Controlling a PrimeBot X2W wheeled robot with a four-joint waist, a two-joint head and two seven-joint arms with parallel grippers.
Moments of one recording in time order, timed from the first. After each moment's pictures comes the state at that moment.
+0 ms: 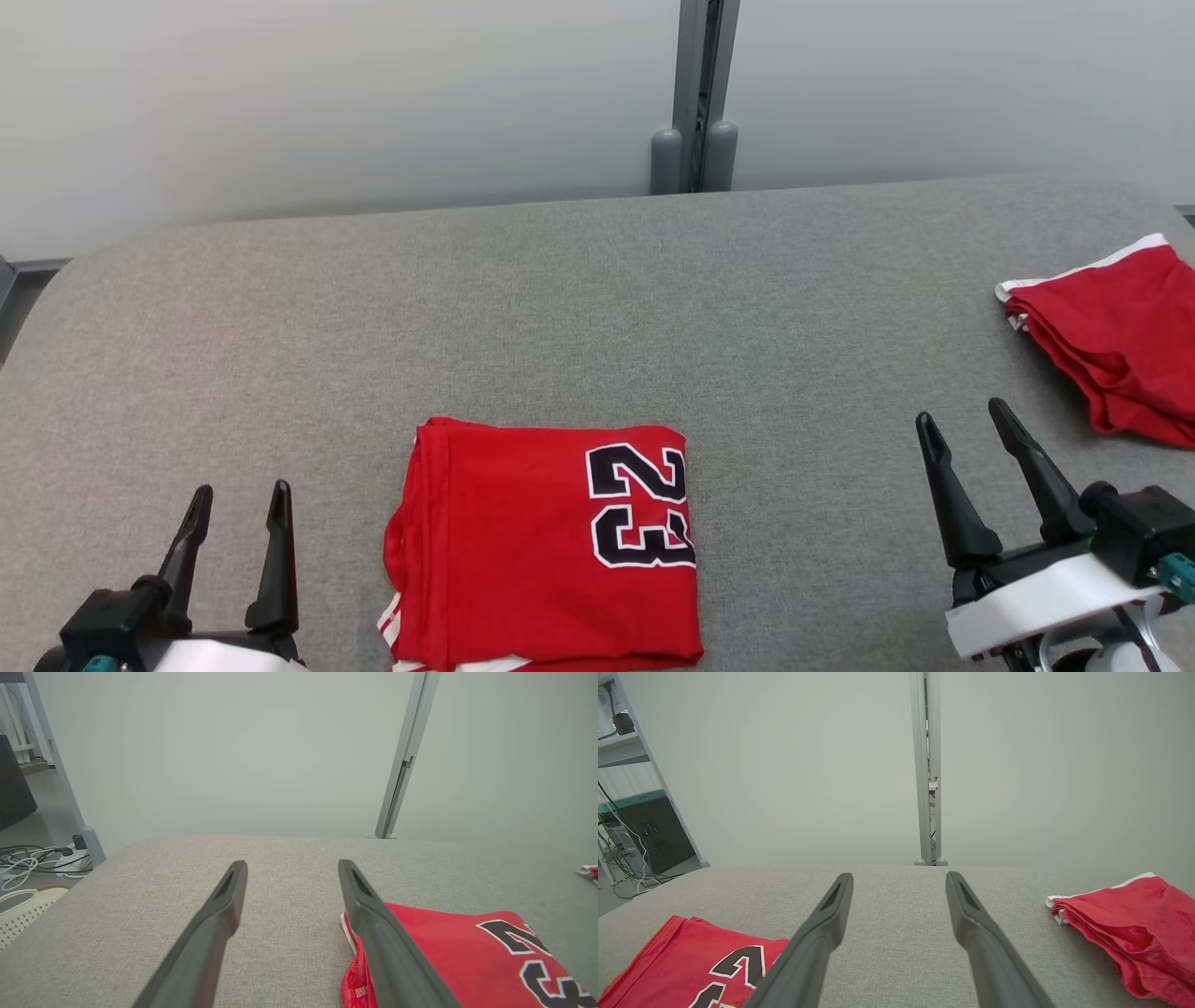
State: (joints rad) left arm 0.09 0.24 -0.08 0.07 -0.39 0.07 -0.22; right arm -0.05 -0.17 0.13 0.07 0.30 0.13 -0.17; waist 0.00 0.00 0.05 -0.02
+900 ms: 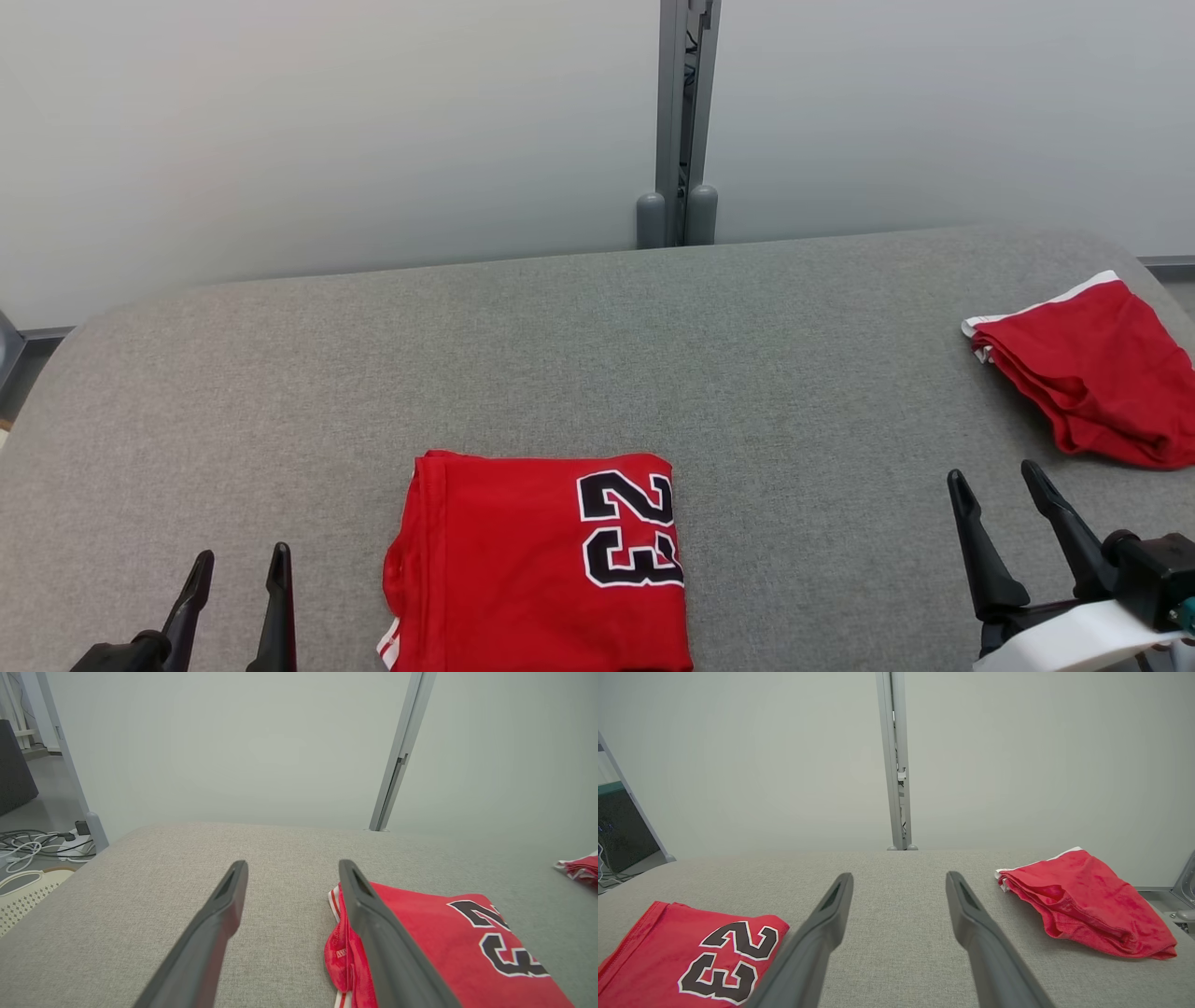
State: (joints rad) left arm 0.22 0.24 -0.08 -0.01 -0.42 0.10 -0.16; right arm 0.09 -0.12 0.02 -0.01 0.24 0.13 -0.05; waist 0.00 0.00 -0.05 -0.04
